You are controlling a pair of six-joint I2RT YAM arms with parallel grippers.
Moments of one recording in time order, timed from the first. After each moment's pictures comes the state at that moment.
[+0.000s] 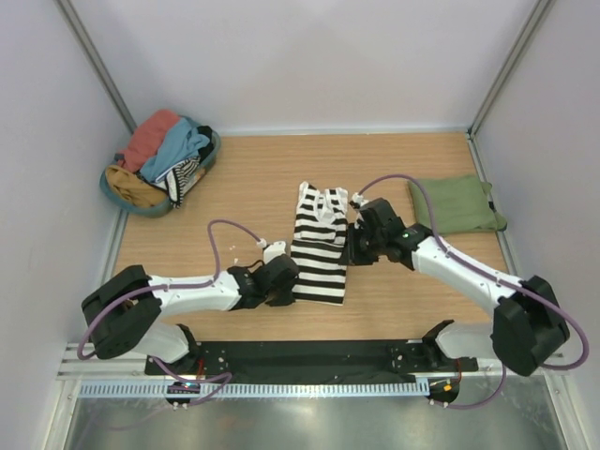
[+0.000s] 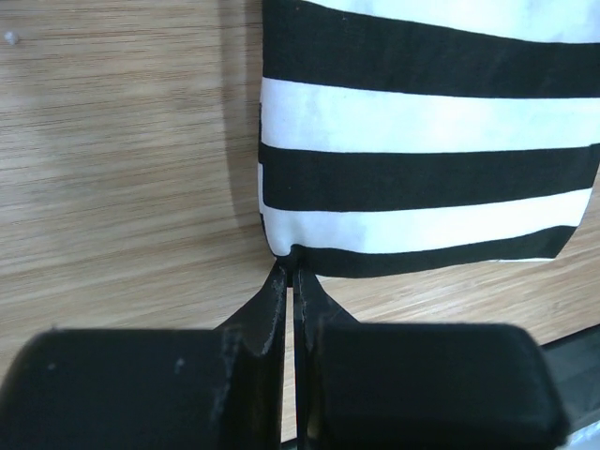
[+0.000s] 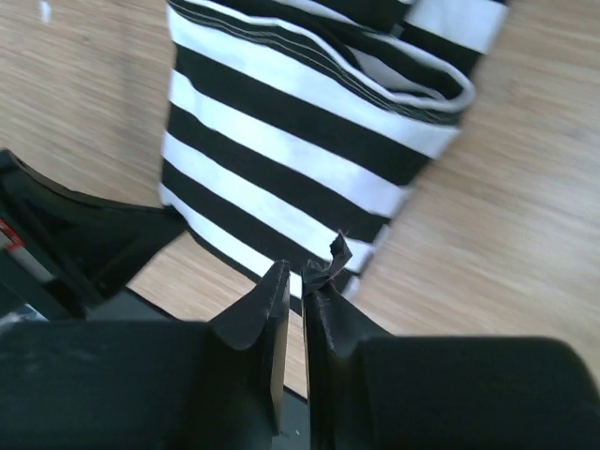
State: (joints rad) left arm -1.02 1.41 0.63 -0.23 -0.21 -0.98; right arm 0.59 1.25 0.82 -0.51 -0.17 0.50
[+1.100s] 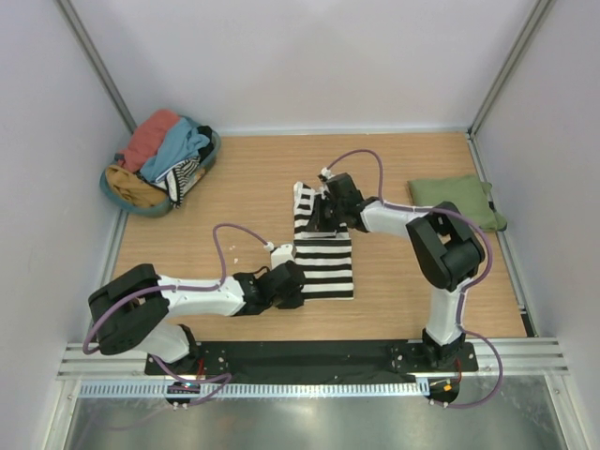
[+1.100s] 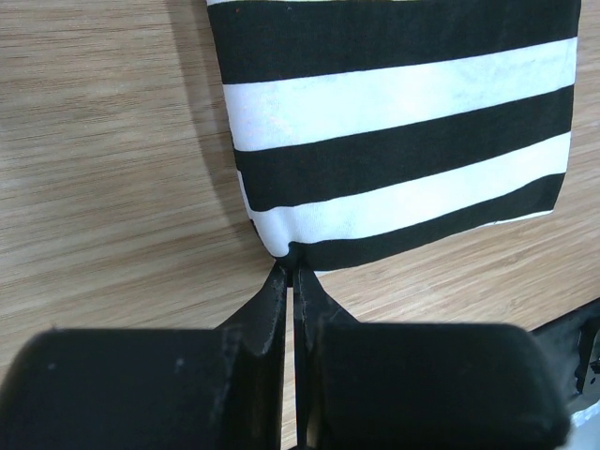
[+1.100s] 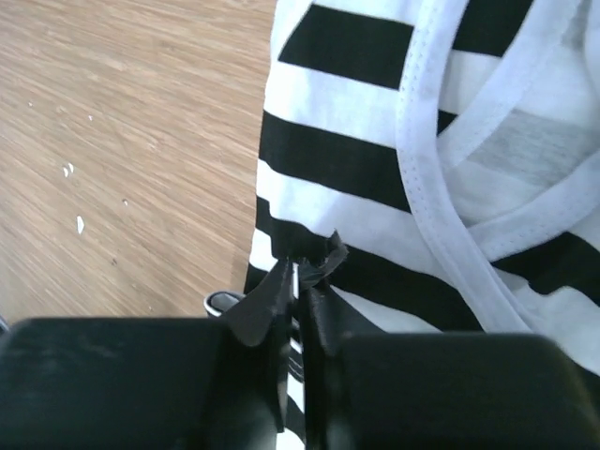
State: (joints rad) left arm -1.09 1.45 0.60 -0.07 -0.24 -1.00; right arm 0.56 1.92 1.15 -0.03 -0.27 0.54
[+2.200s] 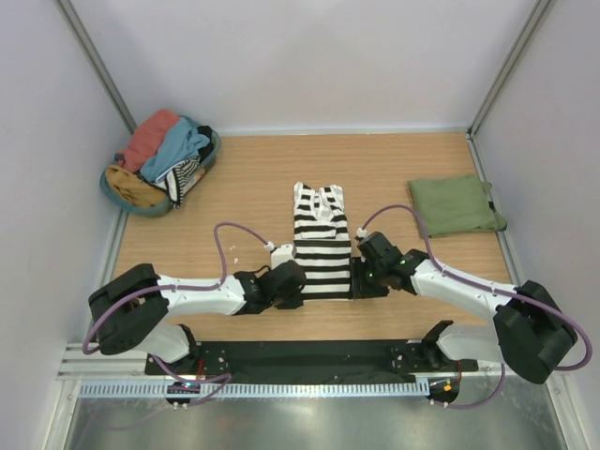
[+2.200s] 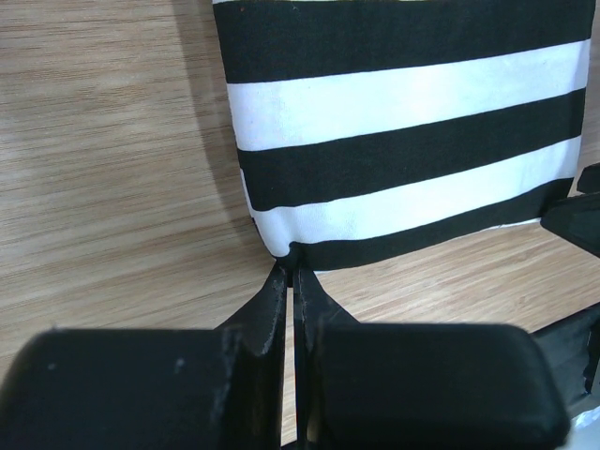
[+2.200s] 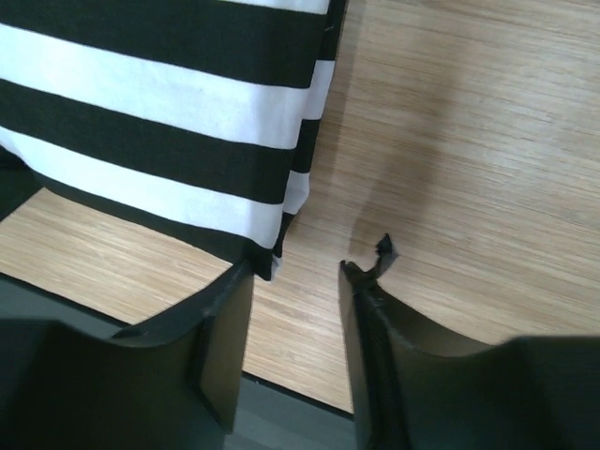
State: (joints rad) left arm -1.09 1.45 0.62 -0.11 -0.24 -1.00; right arm 0.69 1.21 0.58 -0.48 -0.07 0.59
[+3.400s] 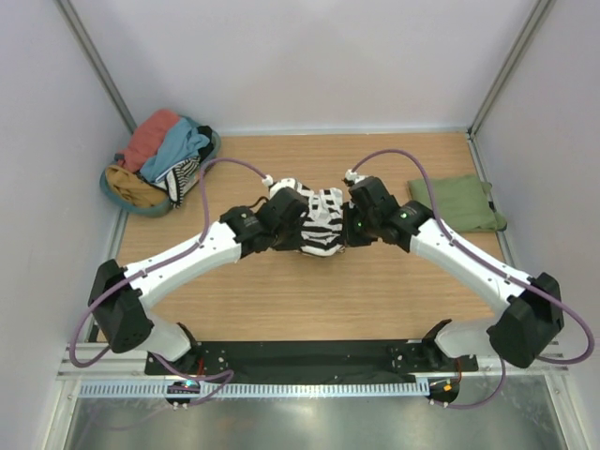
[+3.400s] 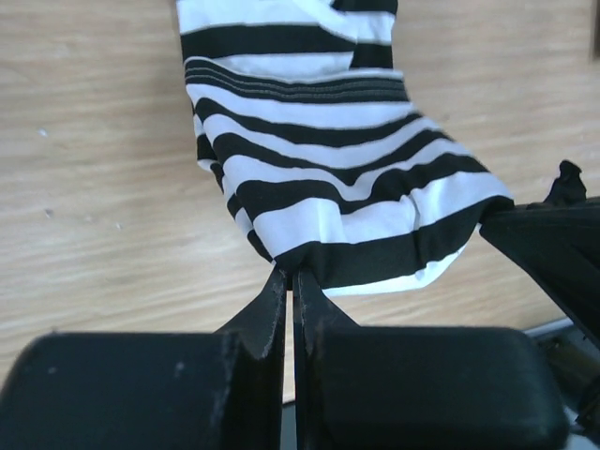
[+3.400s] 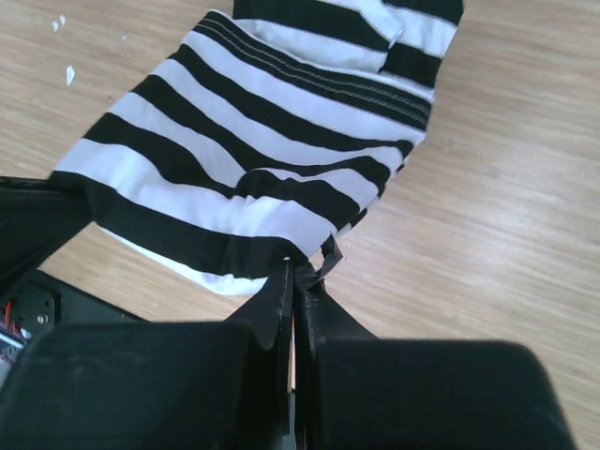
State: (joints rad) left arm -0.91 1.46 1.24 -0.70 -0.26 -0.80; right arm 0.67 1.30 1.10 -0.69 0.00 0.50
